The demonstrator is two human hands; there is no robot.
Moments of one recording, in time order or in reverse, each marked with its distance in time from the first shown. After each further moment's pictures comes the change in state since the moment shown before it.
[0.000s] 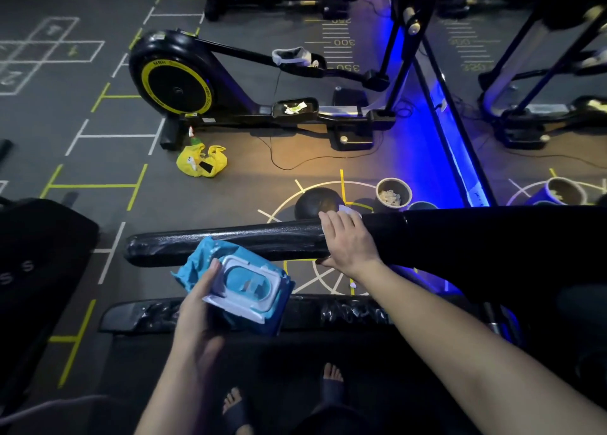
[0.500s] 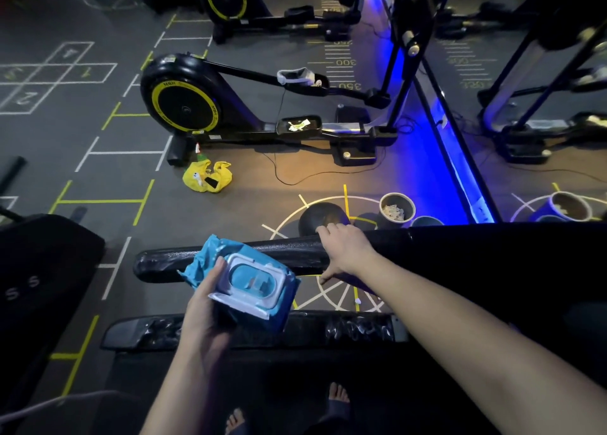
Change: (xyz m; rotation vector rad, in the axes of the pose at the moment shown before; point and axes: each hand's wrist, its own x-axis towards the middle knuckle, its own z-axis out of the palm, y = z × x) left_hand -0.010 0.022 0.035 -0.029 -0.054 0.058; right_hand 0.043 0.003 -0.039 0.120 -0.389 -0.072
